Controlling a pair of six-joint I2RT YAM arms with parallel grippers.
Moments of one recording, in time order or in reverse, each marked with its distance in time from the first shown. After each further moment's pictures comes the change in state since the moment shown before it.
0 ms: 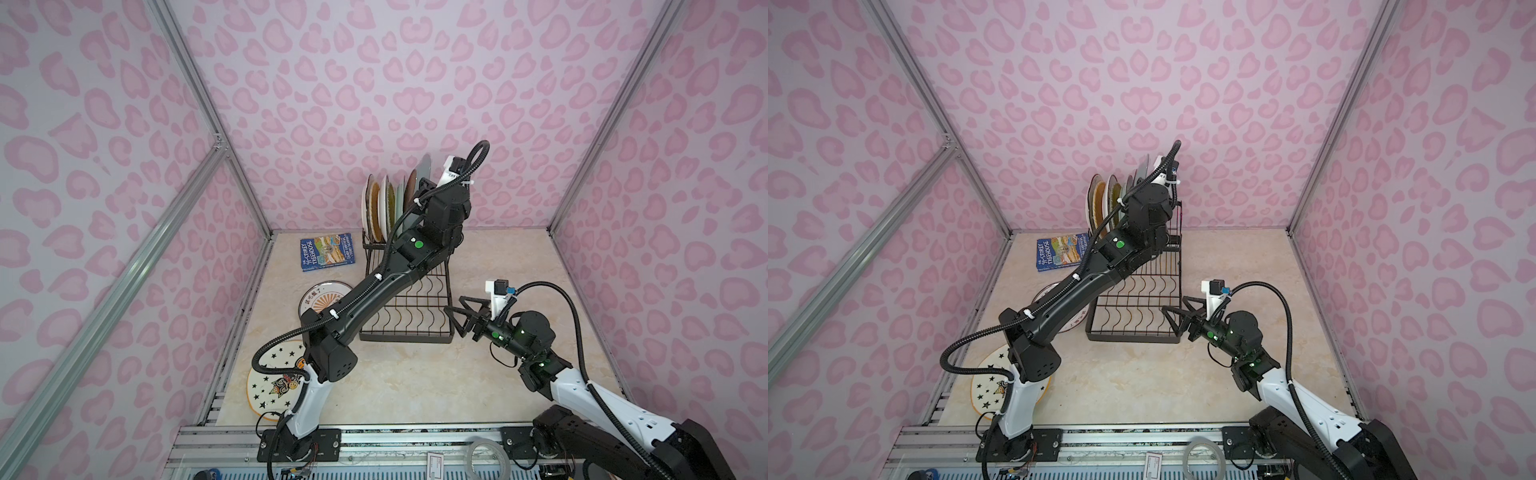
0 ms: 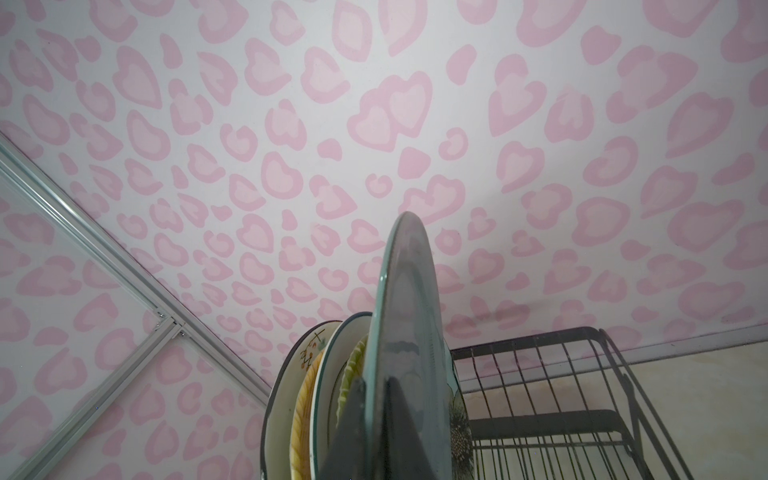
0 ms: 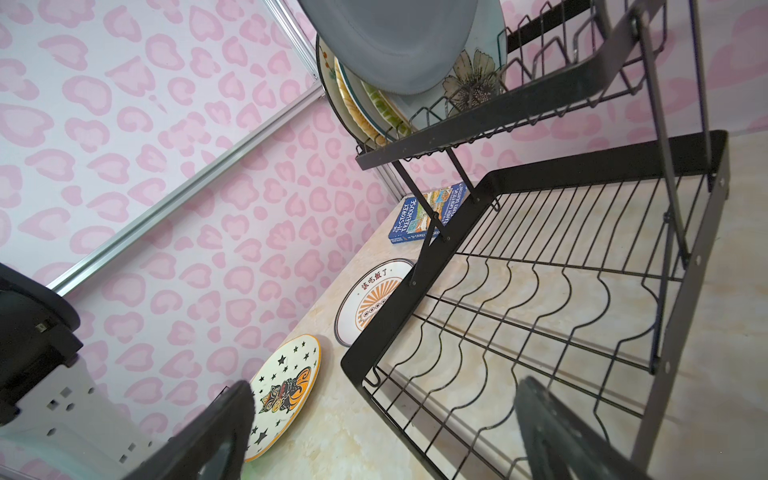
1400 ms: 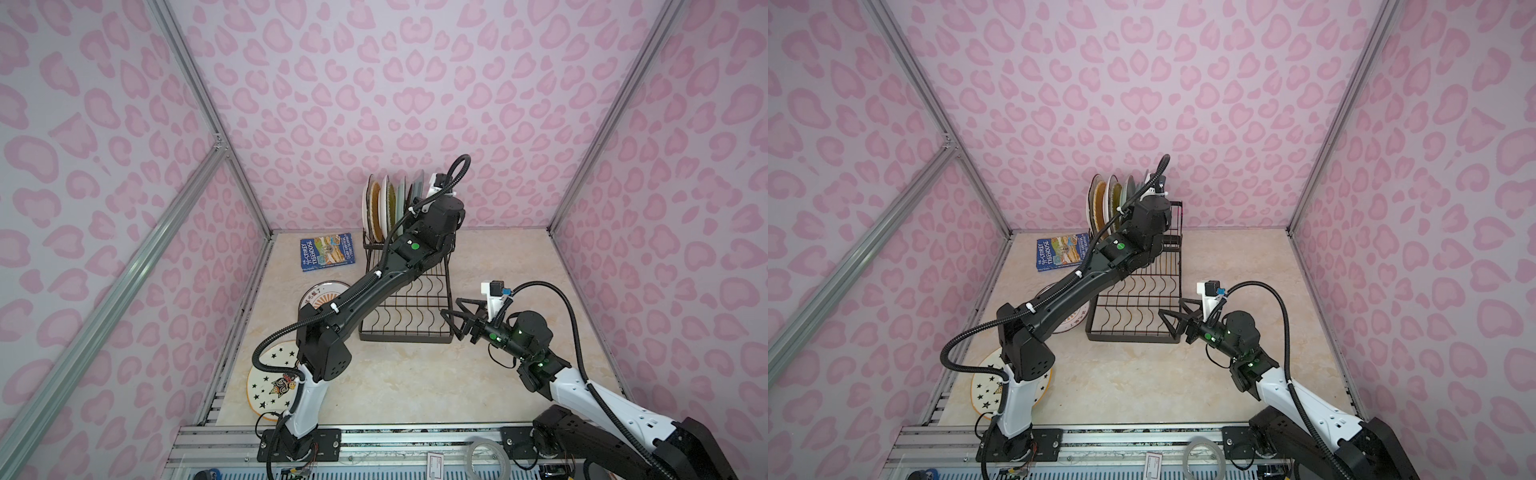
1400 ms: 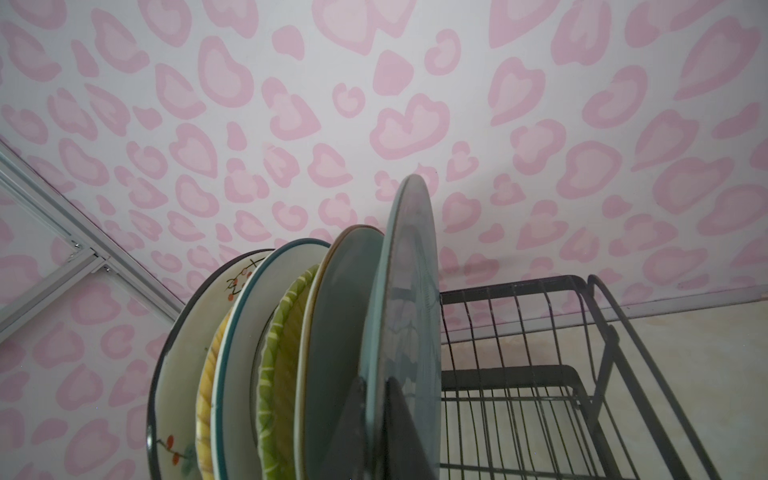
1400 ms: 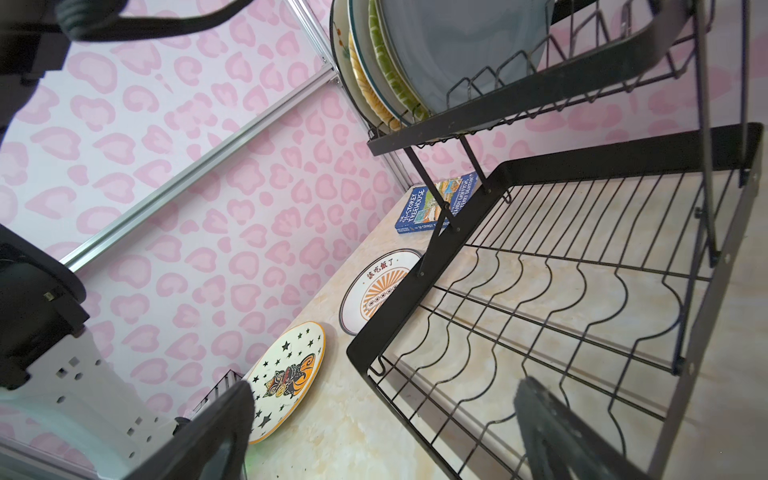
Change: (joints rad) left arm 0.047 -0.054 -0.202 -0.103 0.075 -0.348; right arm 0.037 0.003 0.009 -0.021 -0.006 -0.028
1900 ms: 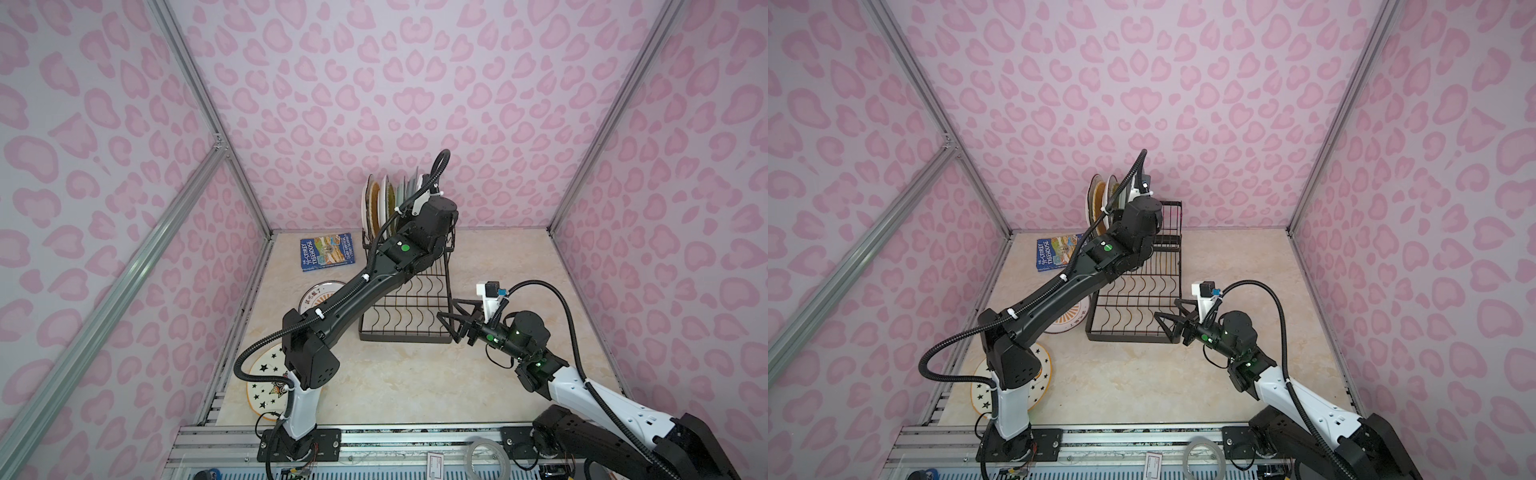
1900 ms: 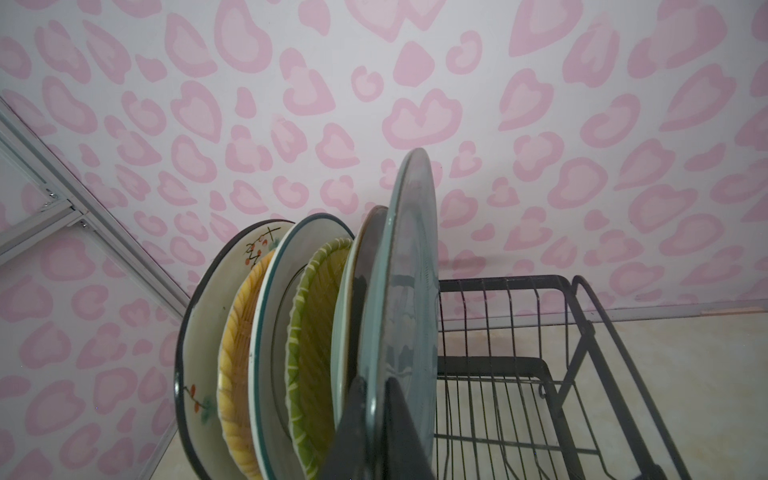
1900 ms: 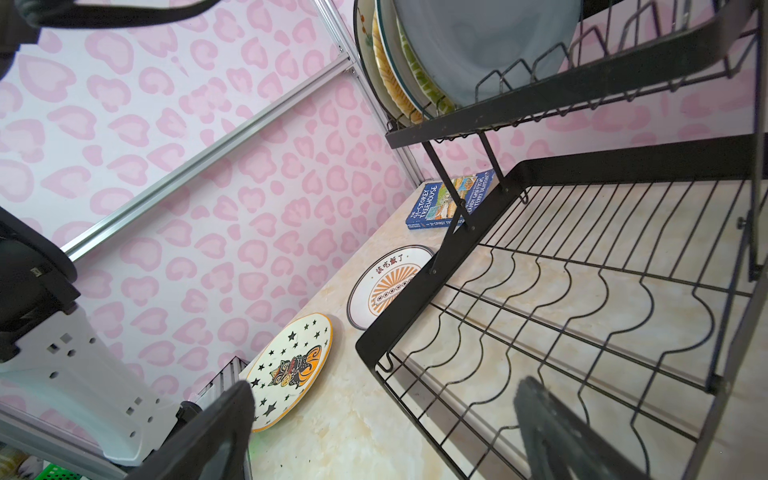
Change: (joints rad) left arm -0.002 -0.089 -0.074 -0.076 0.023 -0.161; right arm 0.026 0.015 0.012 0.005 -0.010 -0.031
